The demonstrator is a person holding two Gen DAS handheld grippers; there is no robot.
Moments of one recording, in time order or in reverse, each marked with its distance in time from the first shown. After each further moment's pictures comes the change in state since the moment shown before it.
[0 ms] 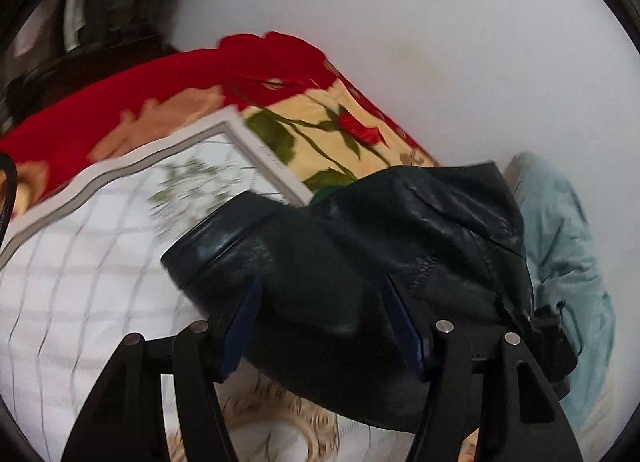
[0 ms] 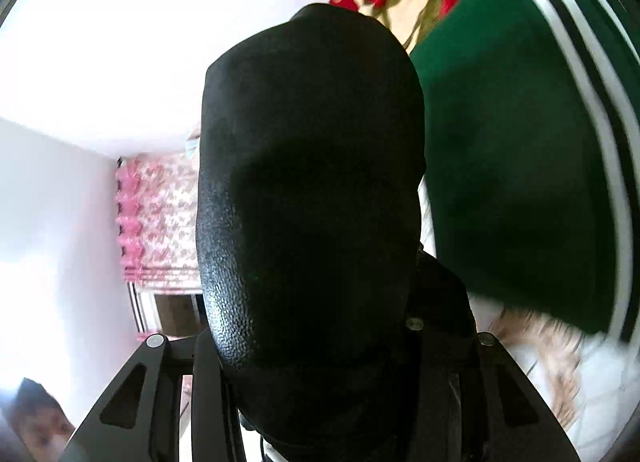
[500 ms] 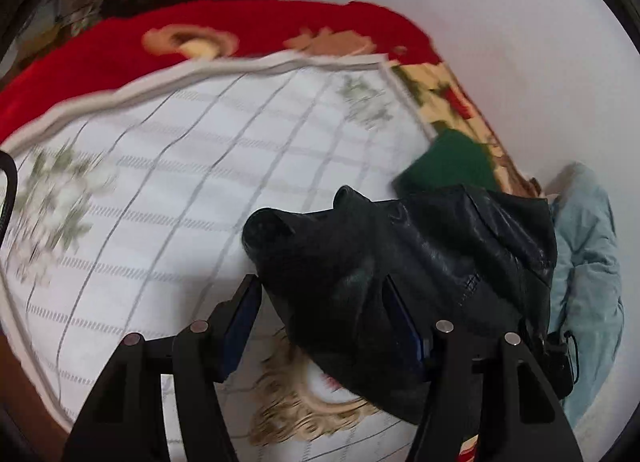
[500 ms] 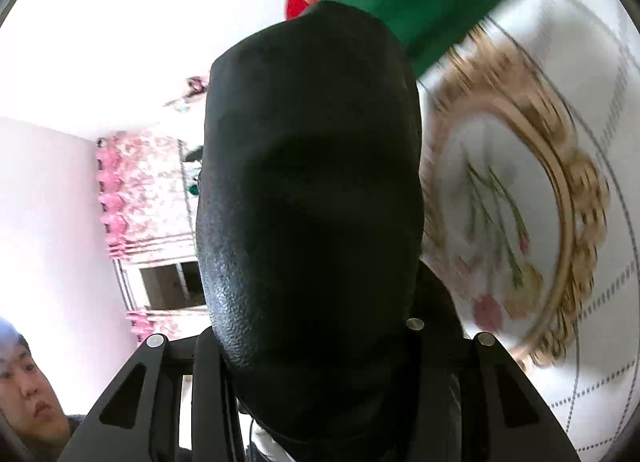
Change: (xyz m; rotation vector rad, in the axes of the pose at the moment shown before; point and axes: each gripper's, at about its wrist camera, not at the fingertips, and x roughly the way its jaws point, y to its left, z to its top) left arm -0.152 0.147 -0.151 -0.236 0.078 0.138; right arm 0.010 -0.077 -0.214 0.058 0.079 -0.017
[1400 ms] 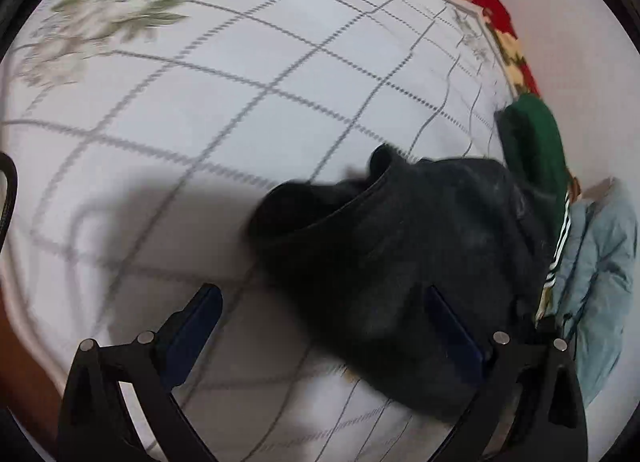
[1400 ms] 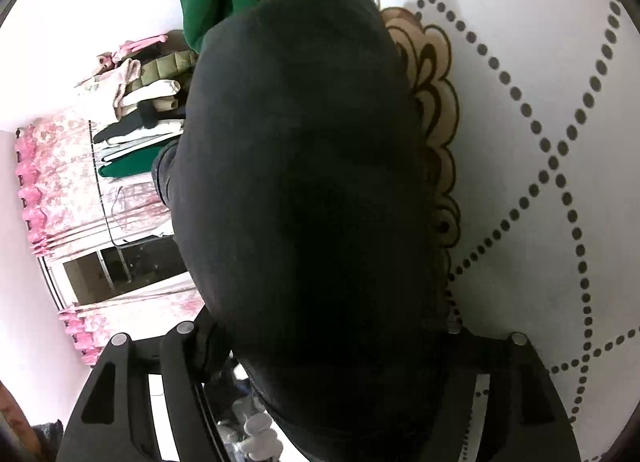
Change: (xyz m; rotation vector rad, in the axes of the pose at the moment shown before) left arm 0.047 0.111 -0.095 -0.231 0.197 0.077; right arm 0.000 -0.121 -0.053 0.063 0.127 -0.336
